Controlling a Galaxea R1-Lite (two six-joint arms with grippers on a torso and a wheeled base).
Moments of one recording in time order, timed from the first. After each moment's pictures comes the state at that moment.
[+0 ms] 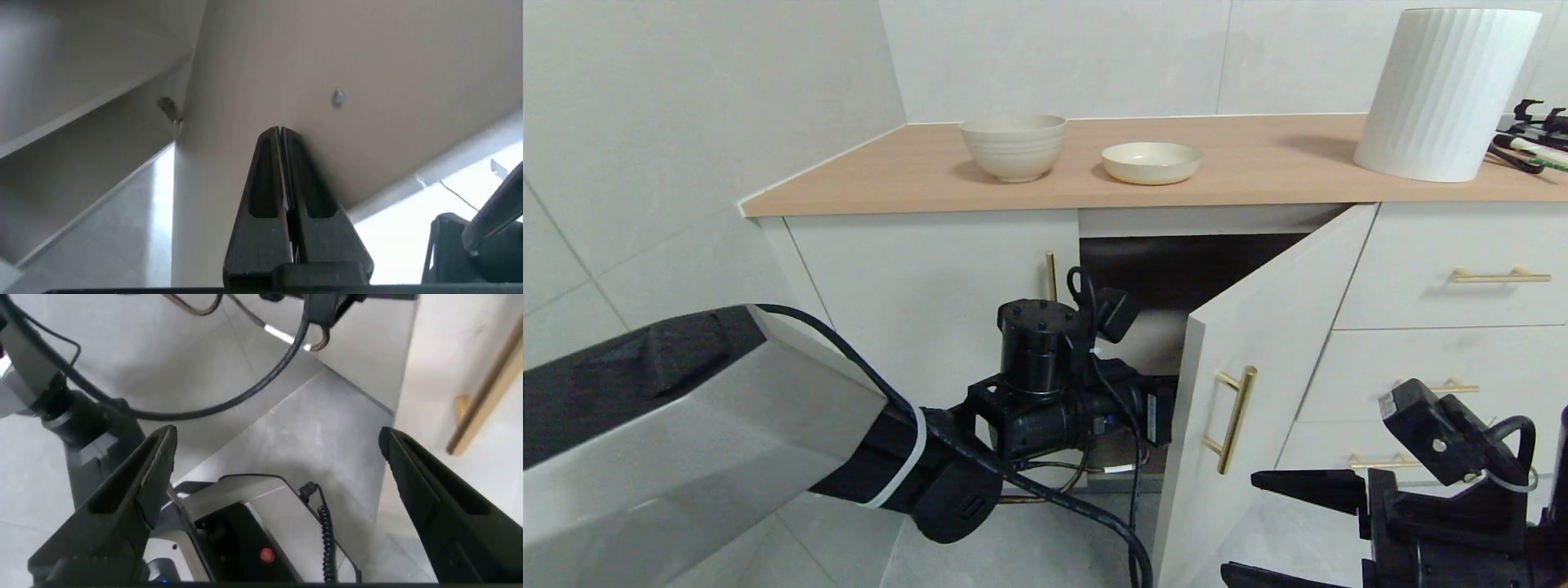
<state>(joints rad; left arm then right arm) -0.76 2.14 -1.06 -0.89 -0.36 -0.31 0.71 1.37 -0.31 -0.78 0.33 0.15</state>
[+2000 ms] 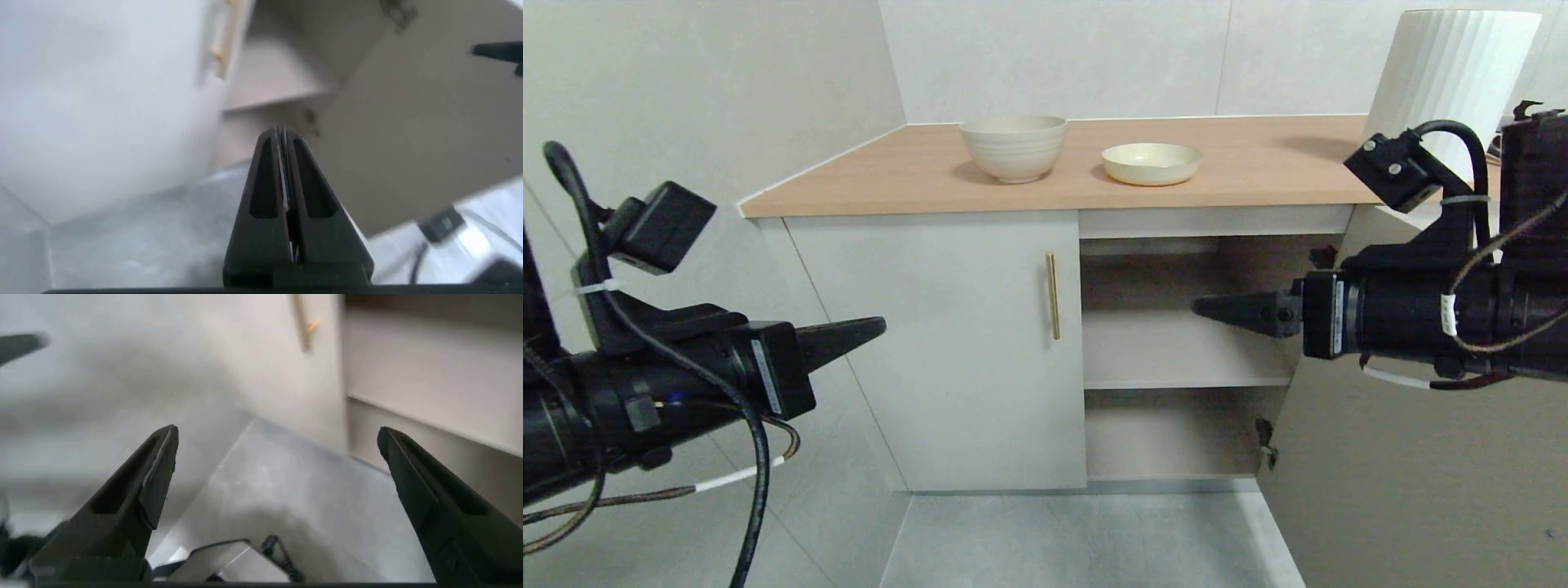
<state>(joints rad) -0.37 1.25 -0.72 -0.31 -0.17 -0.26 0.61 1.47 -1.07 -0.11 0.12 0.23</state>
